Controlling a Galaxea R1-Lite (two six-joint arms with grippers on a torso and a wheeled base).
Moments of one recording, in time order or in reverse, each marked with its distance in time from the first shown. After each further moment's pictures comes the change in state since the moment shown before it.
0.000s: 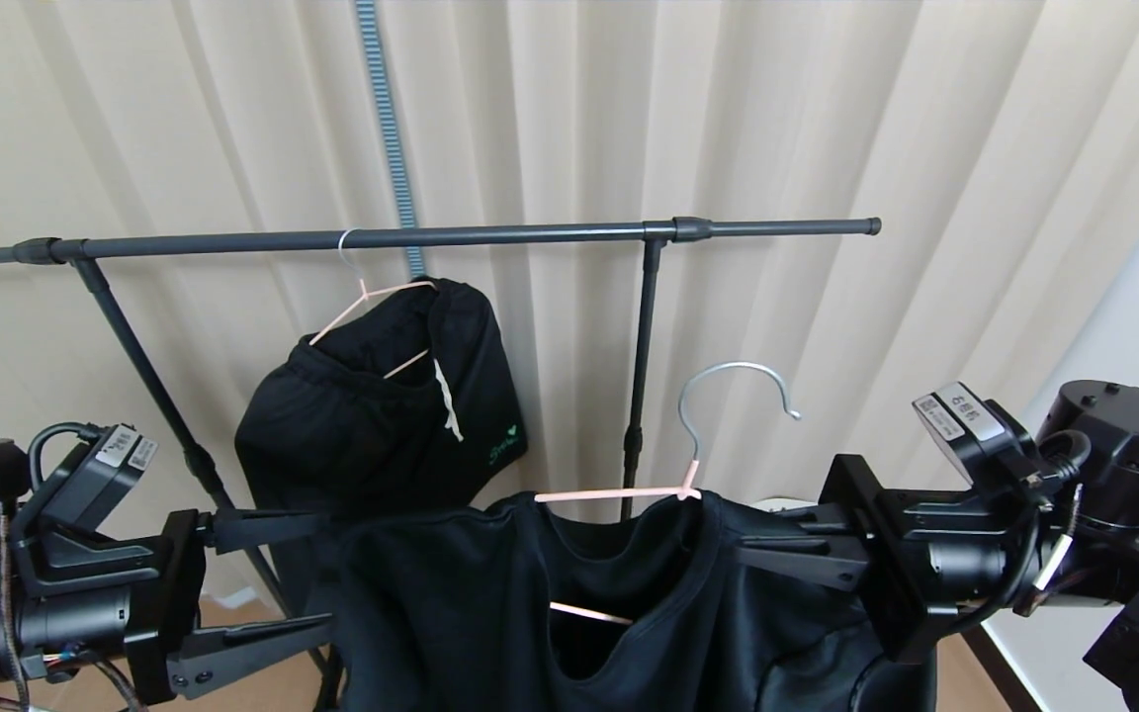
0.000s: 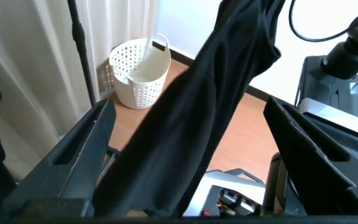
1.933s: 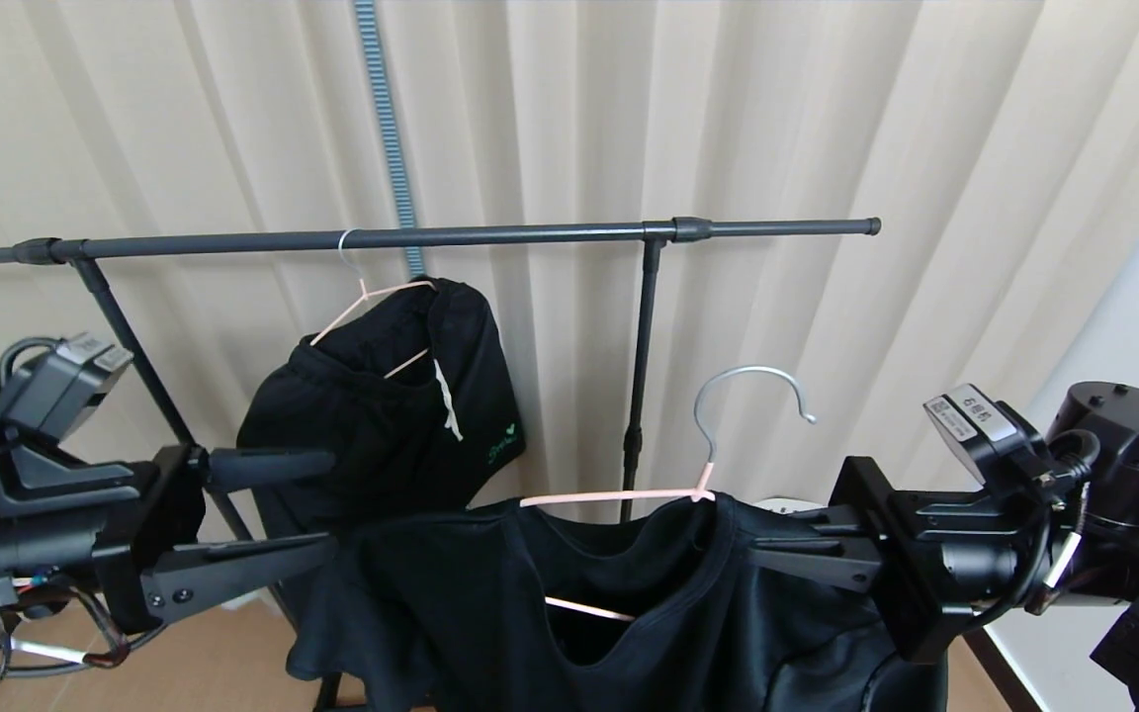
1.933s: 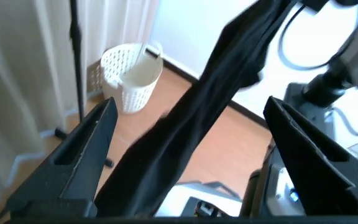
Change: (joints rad) left arm -0.069 -0.086 -0.155 0.007 -0.001 -0.255; right arm -0.031 0.005 0.011 0.000 0.033 -0.001
